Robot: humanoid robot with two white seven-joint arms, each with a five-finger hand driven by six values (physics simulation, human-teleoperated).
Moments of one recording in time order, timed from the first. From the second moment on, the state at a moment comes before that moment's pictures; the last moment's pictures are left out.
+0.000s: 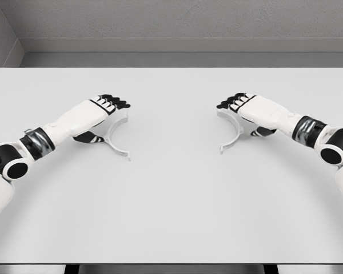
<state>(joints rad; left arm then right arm) -0.39 0.49 -0.34 -1.27 -0.73 -0.61 -0.18 -0.47 -0.49 0.32 -1.27 0.80 -0.61 0.36</state>
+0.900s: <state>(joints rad) -0.40 0.46 -0.34 -1.28 -0.74 -0.61 -0.20 -0.53 -0.43 0.34 -1.16 0.82 -0.61 0.36</state>
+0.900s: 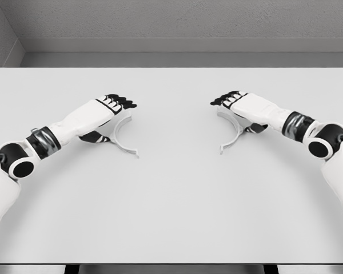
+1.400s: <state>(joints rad) -0.41 0.44 -0.34 -1.28 -0.74 -0.61 -0.22 -0.53 -0.41 0.36 -1.21 0.82 -0.61 0.37</state>
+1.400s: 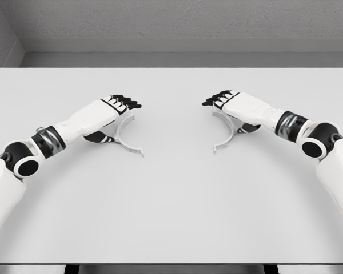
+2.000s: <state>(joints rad) -0.42 0.40 -0.34 -1.28 -0.74 -0.61 -0.25 -0.57 -0.36 0.37 -1.18 0.83 -0.61 0.37</state>
